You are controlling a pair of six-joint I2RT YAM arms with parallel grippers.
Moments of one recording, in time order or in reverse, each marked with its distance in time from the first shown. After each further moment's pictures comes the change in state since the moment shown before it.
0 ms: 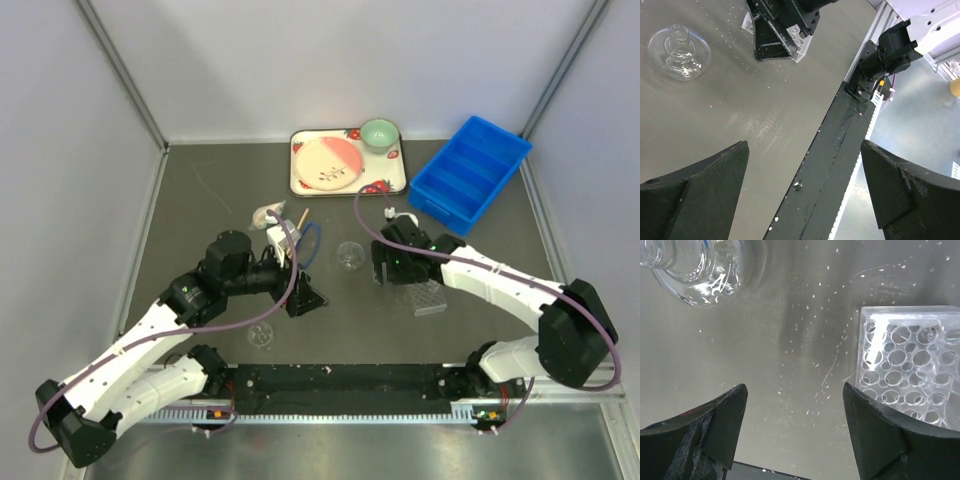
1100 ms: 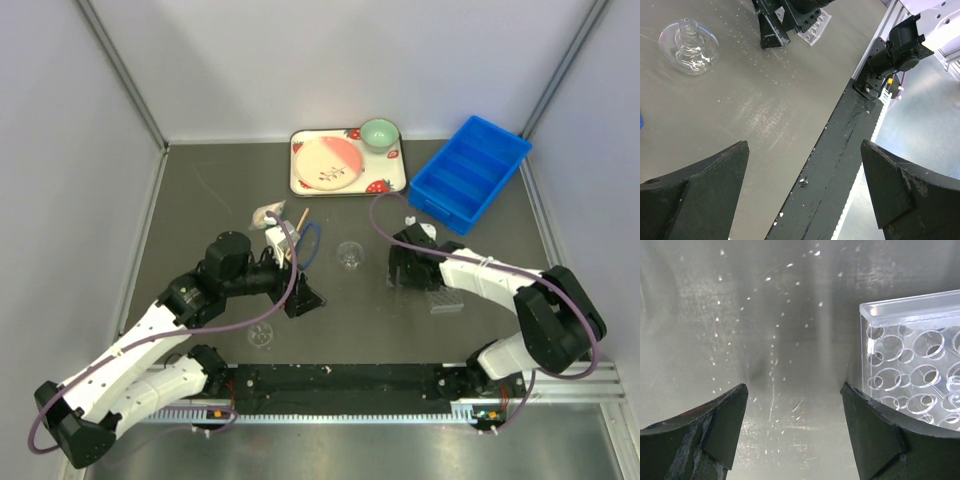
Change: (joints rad) left arm 0.000 -0.016 0.002 -0.040 -0.036 0.019; right arm -0.130 0.107 -0.154 0.164 0.041 0.058
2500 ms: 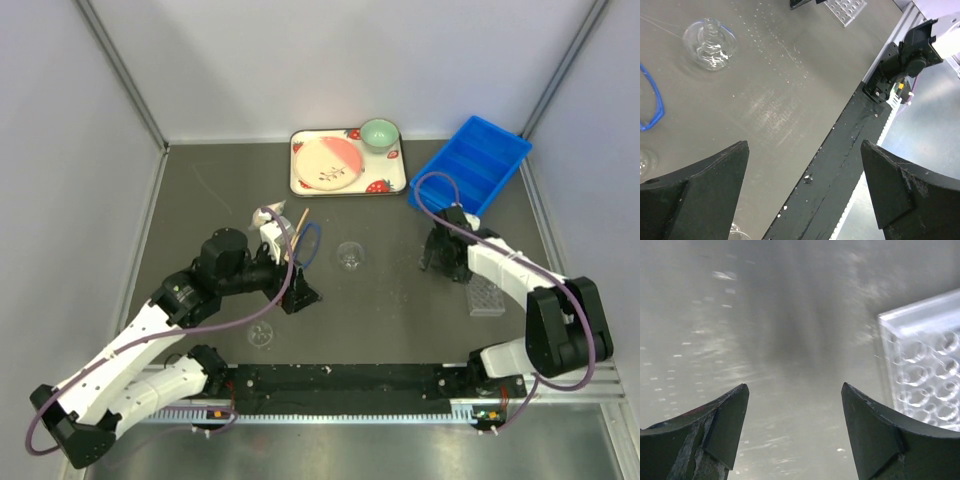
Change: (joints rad) left arm 0.000 -0.003 0.060 -0.091 -0.068 0.004; right arm -0.323 -0.074 0.006 -0.105 0.026 -0.007
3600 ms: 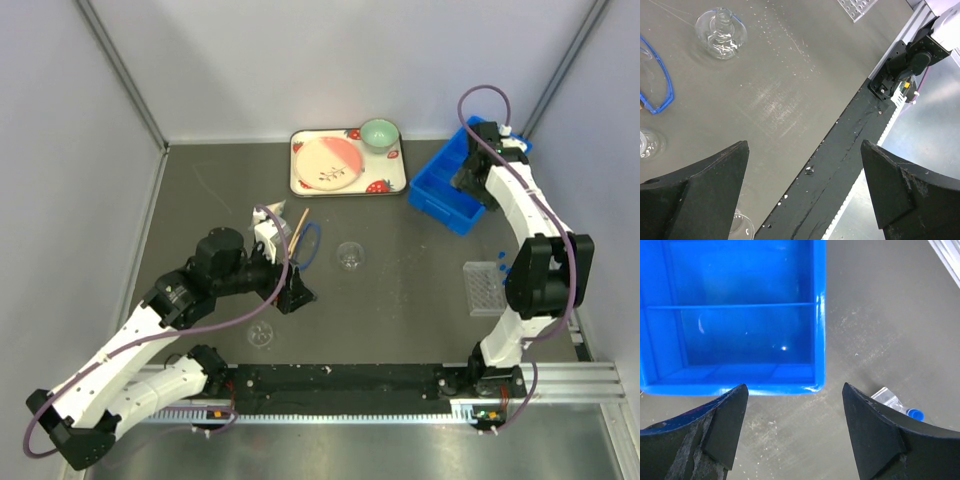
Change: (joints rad) left arm 0.002 -0.004 0.064 -0.104 -0.054 -0.006; right arm -0.190 0.352 0.789 -0.301 0.198 0.065
